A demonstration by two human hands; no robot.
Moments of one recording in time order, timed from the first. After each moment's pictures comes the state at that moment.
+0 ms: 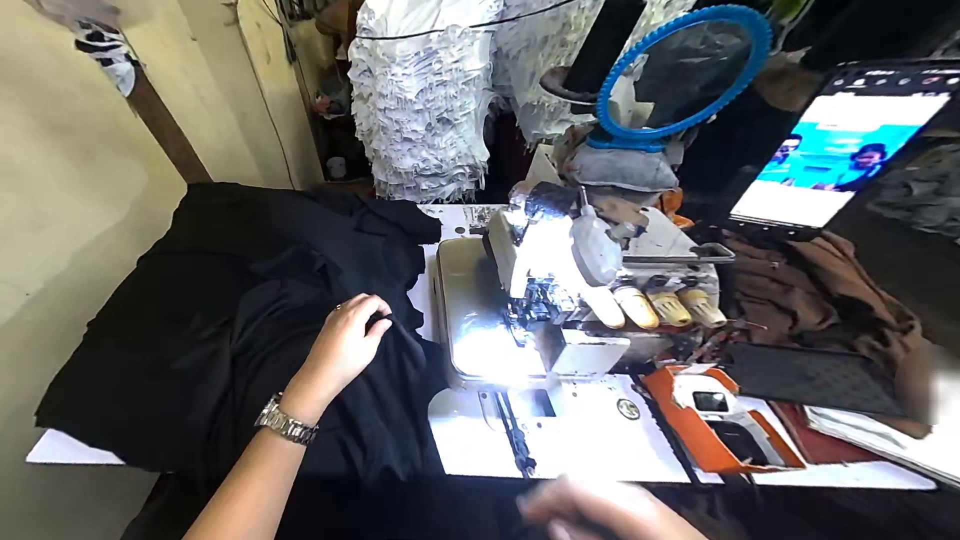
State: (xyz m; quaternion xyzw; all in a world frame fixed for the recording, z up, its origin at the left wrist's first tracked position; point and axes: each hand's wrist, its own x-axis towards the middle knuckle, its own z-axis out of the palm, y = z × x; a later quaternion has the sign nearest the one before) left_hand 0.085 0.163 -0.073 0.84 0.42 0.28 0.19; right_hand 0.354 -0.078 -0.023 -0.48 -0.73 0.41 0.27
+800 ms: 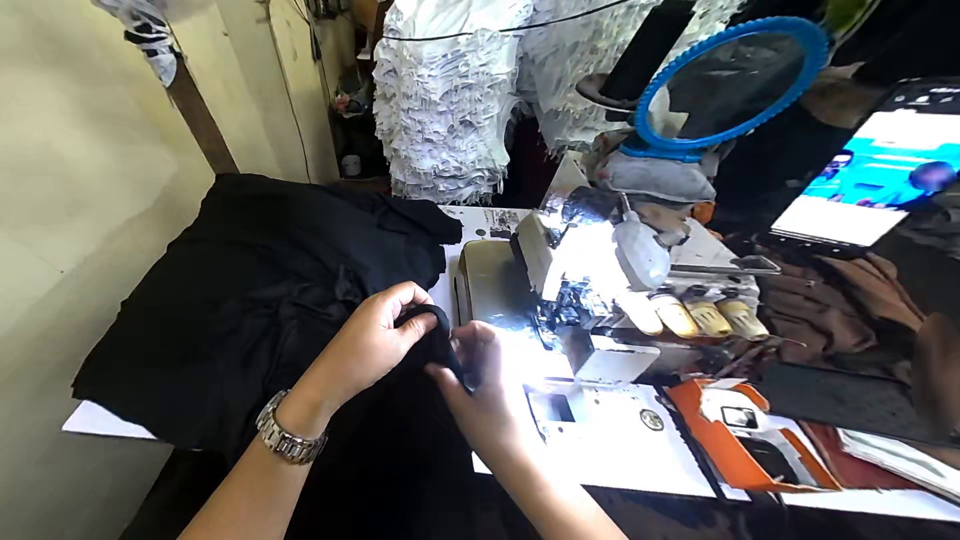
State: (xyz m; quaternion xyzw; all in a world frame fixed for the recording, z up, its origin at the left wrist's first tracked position) left_hand 0.079 0.127 -0.004 0.76 0.32 0.34 0.44; right_hand 0.233 0.045 -0.067 -0.54 -0.60 0.19 0.56
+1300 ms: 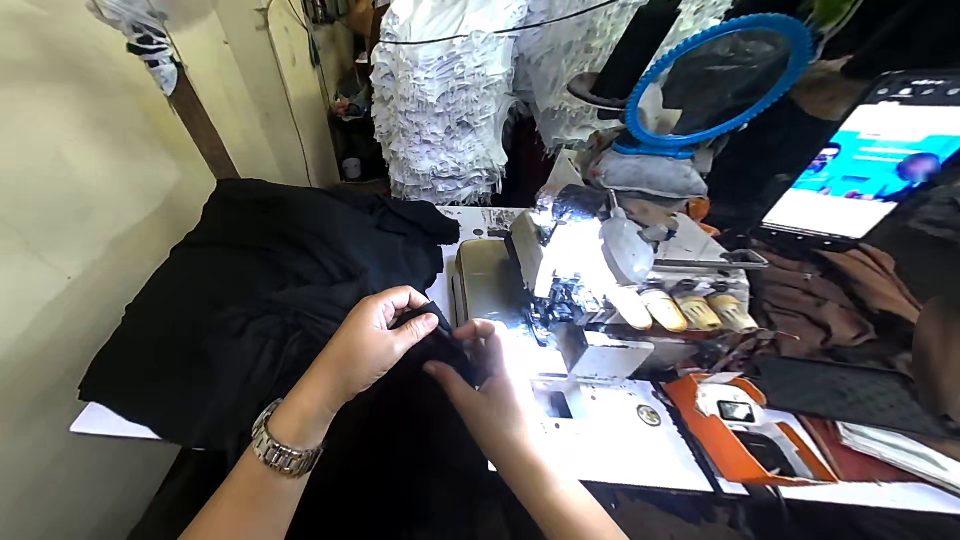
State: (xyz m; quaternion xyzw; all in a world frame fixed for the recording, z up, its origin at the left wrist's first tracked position) left_hand 0.083 0.115 0.008 0.71 0.35 0.34 0.50; right_hand 0.239 0.042 -0.058 -0.52 -0.57 0.22 0.59
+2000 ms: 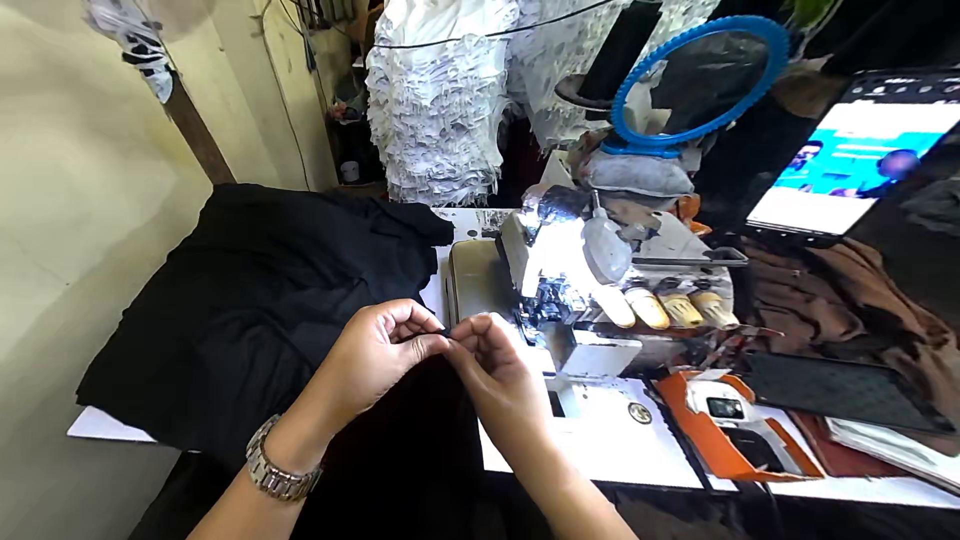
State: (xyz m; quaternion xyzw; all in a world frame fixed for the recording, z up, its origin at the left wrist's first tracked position) left_hand 0.092 0.100 0.009 0.71 0.32 0.36 0.51; right_hand 0.252 0.040 -0.037 -0.48 -0.55 0.27 0.63
